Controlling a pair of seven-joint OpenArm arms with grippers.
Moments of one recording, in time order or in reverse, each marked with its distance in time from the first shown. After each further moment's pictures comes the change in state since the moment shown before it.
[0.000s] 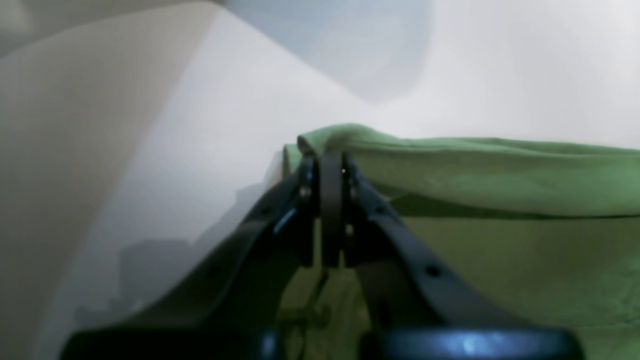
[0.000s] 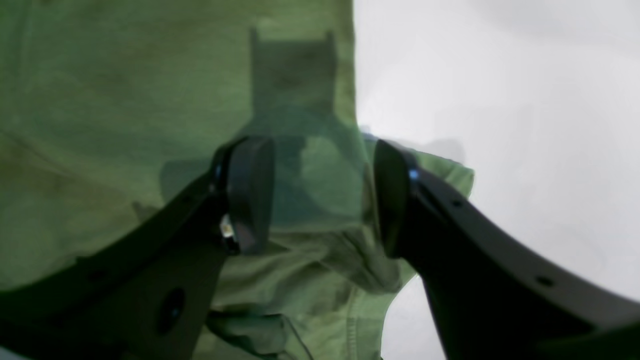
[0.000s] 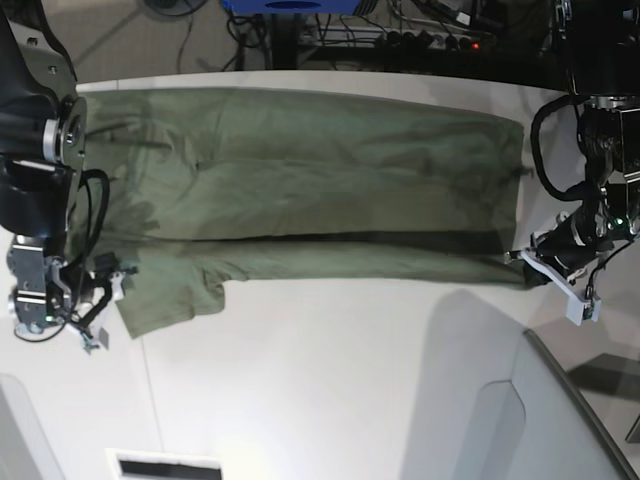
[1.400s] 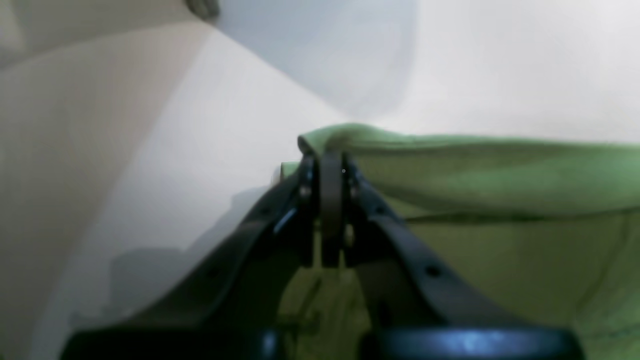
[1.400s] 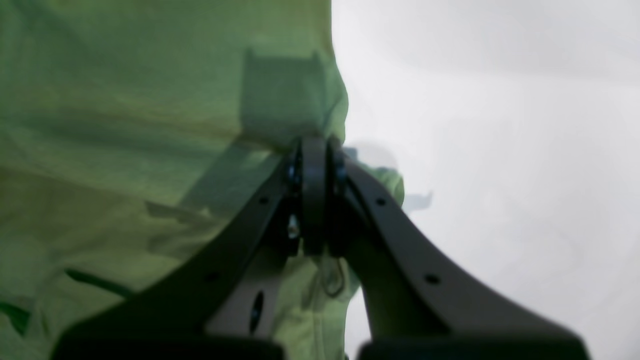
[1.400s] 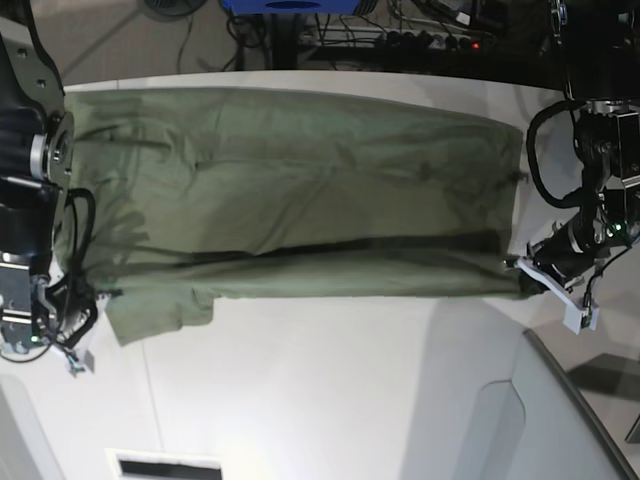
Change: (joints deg) left arm -2.5 1.2 -0.5 0.2 0.0 0.0 0.5; right arm 3.7 1.7 -0.5 0.0 -0.2 0.3 2.4
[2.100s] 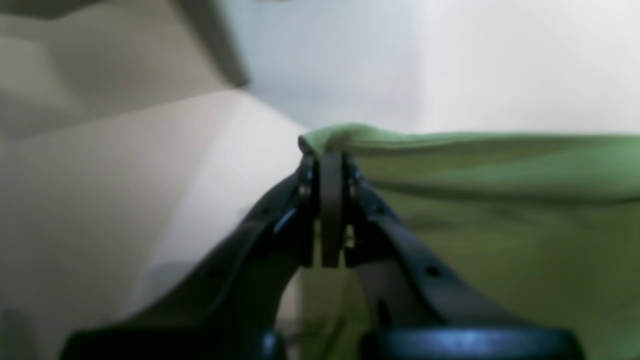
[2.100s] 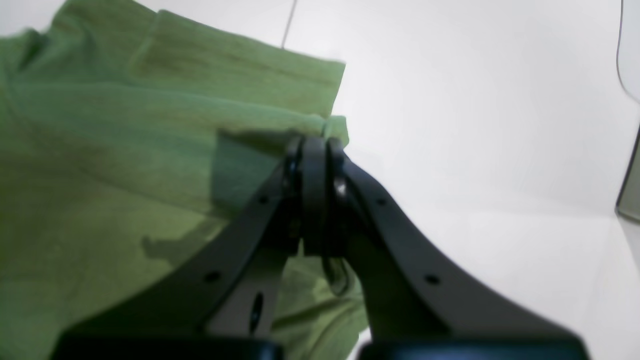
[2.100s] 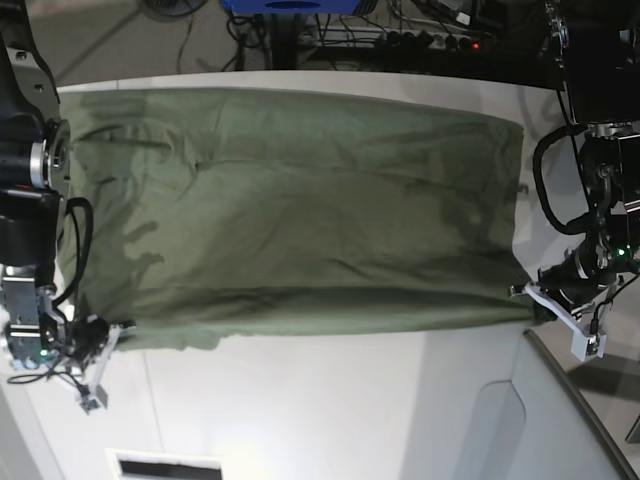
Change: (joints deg) left arm -3.8 0.5 0.0 -0.1 7.7 0.0 0.0; right arm 1.5 0.2 -5.6 0.0 0.0 0.2 14.0
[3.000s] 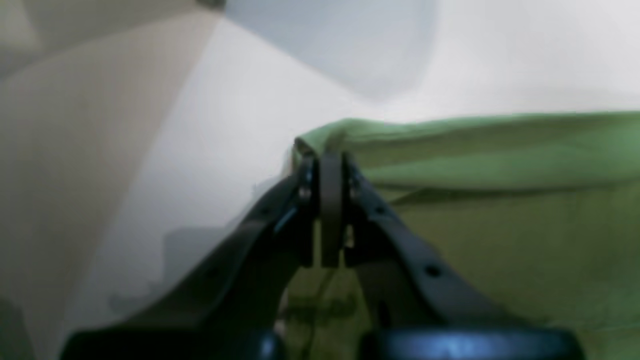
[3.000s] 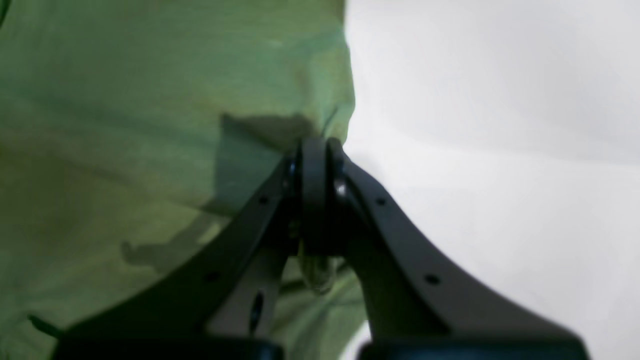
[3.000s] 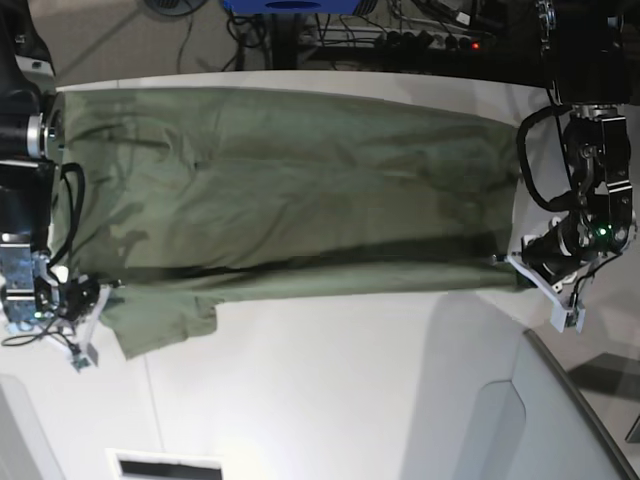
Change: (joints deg) left arm 4.2 2.2 0.5 0.7 1.2 -0.3 3.5; right arm -5.7 2.2 0.1 -0.1 0.1 0.0 -1.0
